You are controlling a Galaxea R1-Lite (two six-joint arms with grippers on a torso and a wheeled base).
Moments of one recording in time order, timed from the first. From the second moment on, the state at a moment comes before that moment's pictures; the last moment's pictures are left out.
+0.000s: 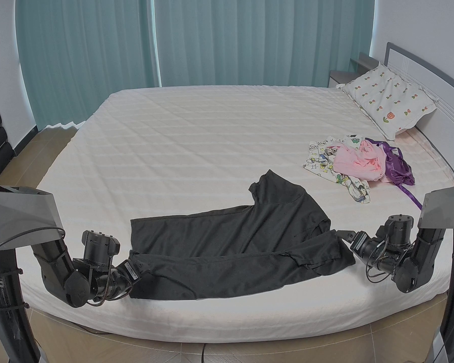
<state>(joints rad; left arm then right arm) -0.20 2.18 -0.47 -0.86 0.05 -0.83 0.07 2.34 -0.49 -1.37 0.17 0.74</state>
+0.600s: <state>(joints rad) -0.18 2.16 -0.30 -1.09 0.00 -0.91 0.12 2.31 -0.35 -1.42 0.14 0.90</state>
